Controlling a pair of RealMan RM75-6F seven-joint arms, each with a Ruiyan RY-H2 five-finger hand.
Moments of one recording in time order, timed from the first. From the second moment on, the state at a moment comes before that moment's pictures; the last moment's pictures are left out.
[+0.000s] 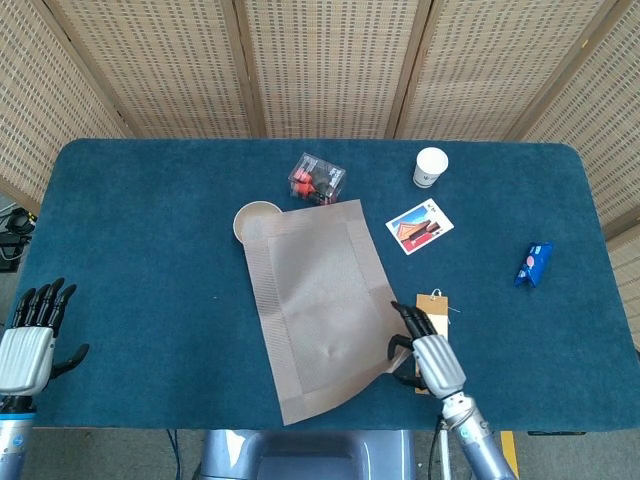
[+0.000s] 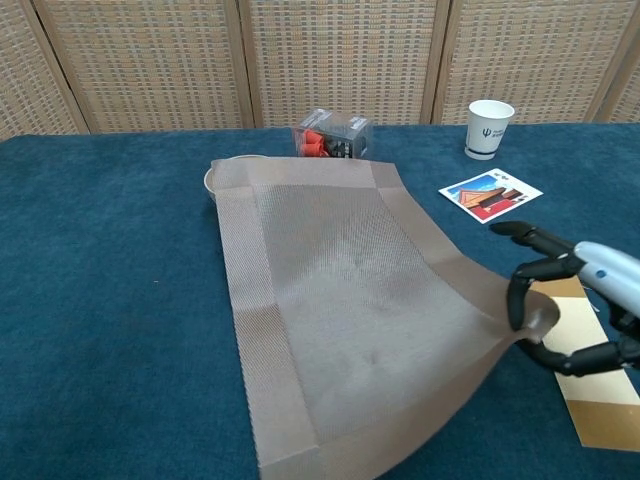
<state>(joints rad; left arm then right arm) -0.08 -1.36 -0.03 -1.35 1.53 1.53 0.02 0.29 -1.63 -0.03 -1.45 -1.57 1.34 0.13</state>
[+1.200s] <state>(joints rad) -0.08 -1.36 -0.04 -1.35 1.51 1.52 0.03 0.36 -1.36 0.21 -1.39 -1.28 1.17 0.19</state>
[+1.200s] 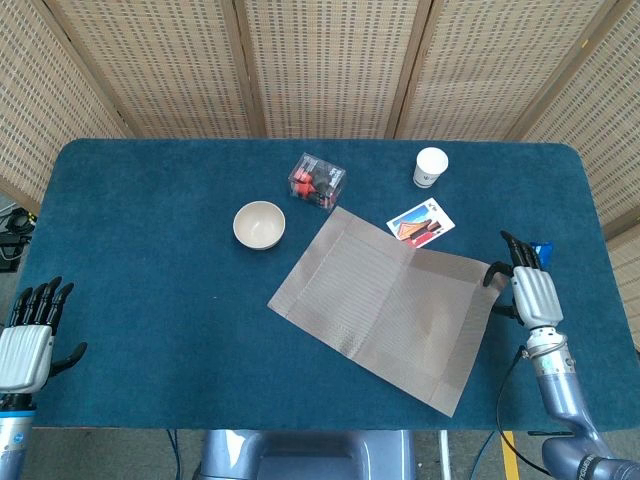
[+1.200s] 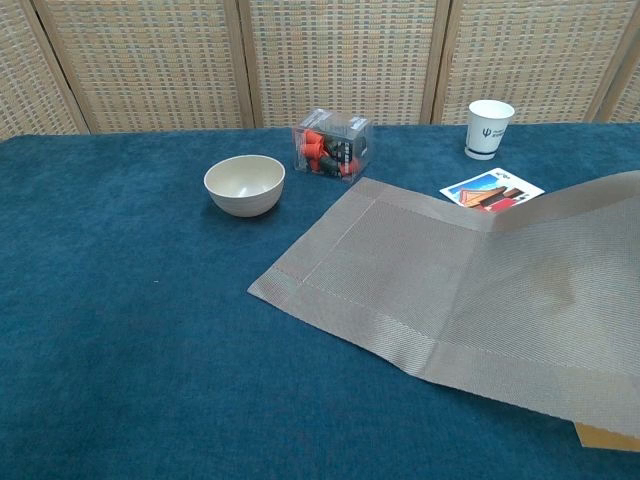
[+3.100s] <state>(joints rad) -0.58 -1.63 -0.19 -1.41 1.44 1.00 0.54 0.14 -1.19 0.10 -1.48 -1.48 1.47 0.34</state>
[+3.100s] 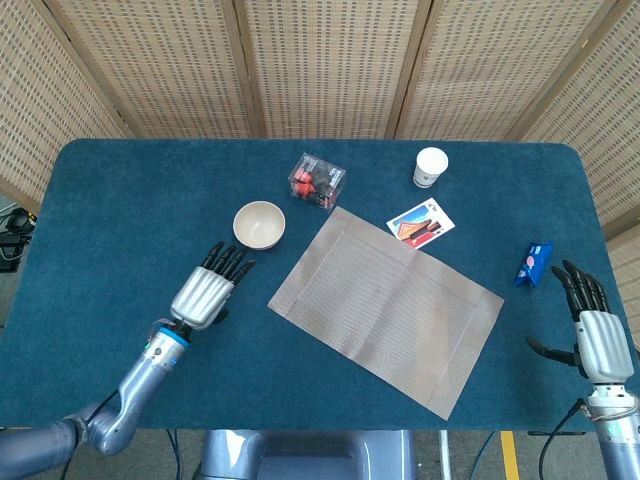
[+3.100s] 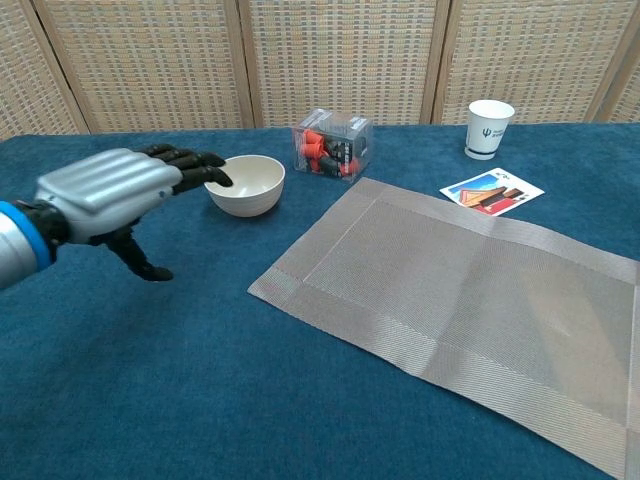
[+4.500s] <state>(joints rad) -0.82 -1.96 -0.19 -1.06 1.29 0.94 0.66 0.13 -1.16 0.15 -1.46 -1.46 1.47 0.48</state>
